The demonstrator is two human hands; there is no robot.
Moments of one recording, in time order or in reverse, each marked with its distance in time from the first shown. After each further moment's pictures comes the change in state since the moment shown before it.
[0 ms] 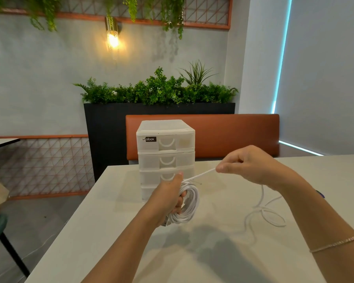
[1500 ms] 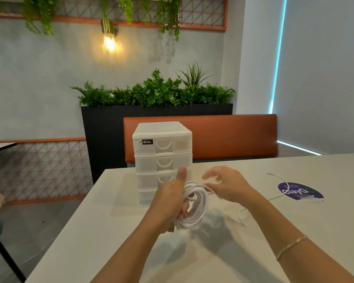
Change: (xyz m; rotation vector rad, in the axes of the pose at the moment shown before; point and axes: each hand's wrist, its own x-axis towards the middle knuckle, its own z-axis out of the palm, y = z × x) left_hand -0.021 0.009 0.012 0.072 -0.016 0.197; right_hand 0.029 0.039 0.060 -0.145 0.091 0.123
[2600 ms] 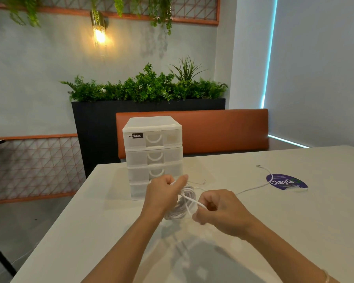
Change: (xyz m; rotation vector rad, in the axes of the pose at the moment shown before) left_hand 0.023 -0.028 0.012 0.188 0.245 0.156; right_hand -0.086 -0.012 0.006 0.360 -0.164 -0.040
